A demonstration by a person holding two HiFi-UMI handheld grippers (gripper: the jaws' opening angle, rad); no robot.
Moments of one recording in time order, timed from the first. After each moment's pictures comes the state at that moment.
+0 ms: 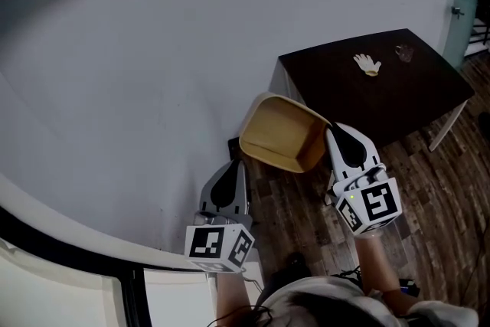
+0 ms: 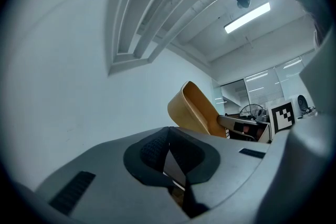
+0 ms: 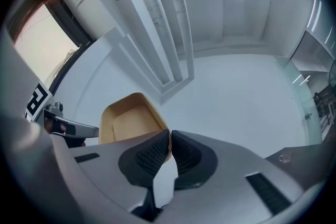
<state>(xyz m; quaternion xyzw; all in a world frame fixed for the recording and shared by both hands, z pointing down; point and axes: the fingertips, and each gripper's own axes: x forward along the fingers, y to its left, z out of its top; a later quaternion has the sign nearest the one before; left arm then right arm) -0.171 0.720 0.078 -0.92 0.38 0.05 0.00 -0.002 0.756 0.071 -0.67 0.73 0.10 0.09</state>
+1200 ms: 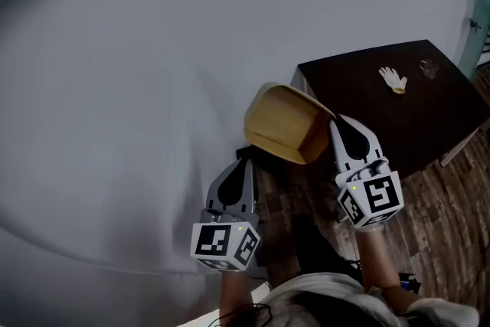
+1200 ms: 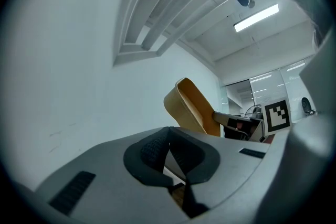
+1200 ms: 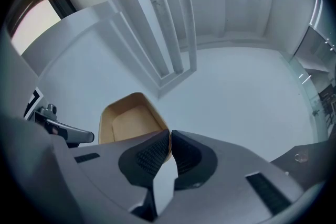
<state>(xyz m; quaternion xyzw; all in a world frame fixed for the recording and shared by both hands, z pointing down) -0.189 0.525 0.100 -0.93 0.37 0.05 -0.01 -0.019 0.549 0.076 -0.68 0.72 0.10 0.09</state>
